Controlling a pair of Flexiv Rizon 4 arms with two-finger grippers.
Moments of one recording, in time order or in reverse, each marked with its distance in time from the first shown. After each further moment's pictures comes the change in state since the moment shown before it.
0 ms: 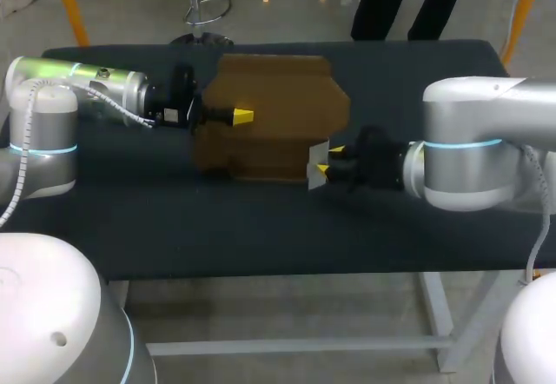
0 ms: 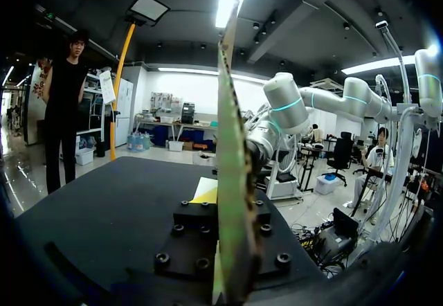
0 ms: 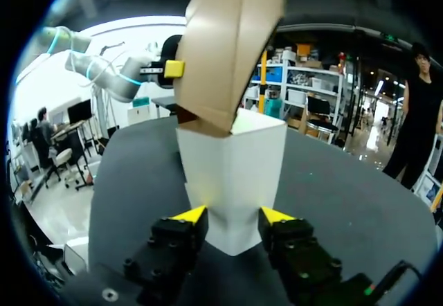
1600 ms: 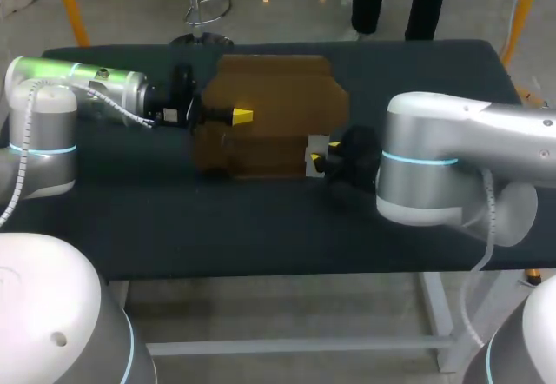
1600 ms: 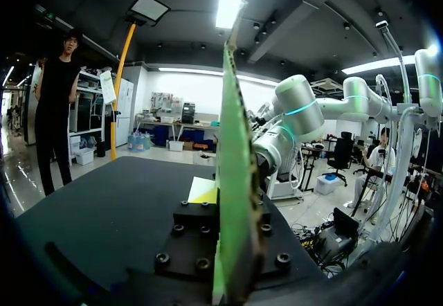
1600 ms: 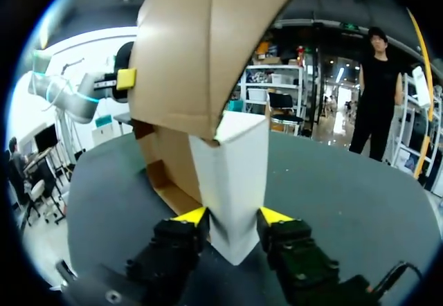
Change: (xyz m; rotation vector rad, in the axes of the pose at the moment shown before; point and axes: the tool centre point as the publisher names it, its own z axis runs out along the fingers) left arm -0.001 0.000 -0.001 0.000 -0.002 0.000; right arm -0.017 0.007 0.021 -0.032 -0.222 0.162
